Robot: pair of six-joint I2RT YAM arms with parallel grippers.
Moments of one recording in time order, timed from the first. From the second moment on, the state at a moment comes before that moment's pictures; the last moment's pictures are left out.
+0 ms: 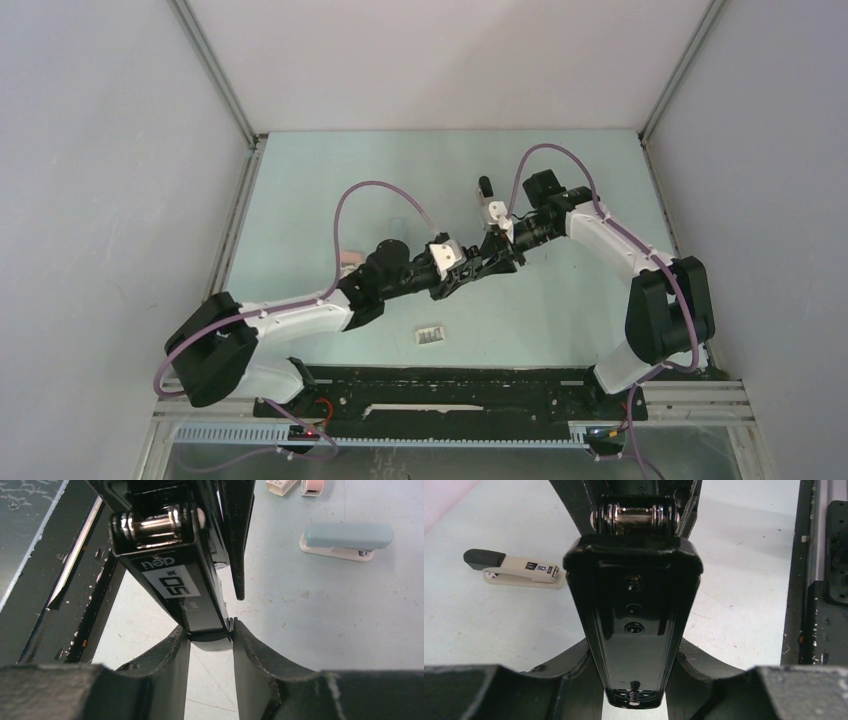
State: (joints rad) left arm -0.88 1.34 0.63 0.50 0.28 0.18; right arm 0.35 1.59 1.20 -0.91 -1.15 -1.27
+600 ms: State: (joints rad) left arm -0.84 1.32 0.63 0.39 0.35 0.17; right arm 0.35 1.58 1.20 -0.91 -1.03 -1.27
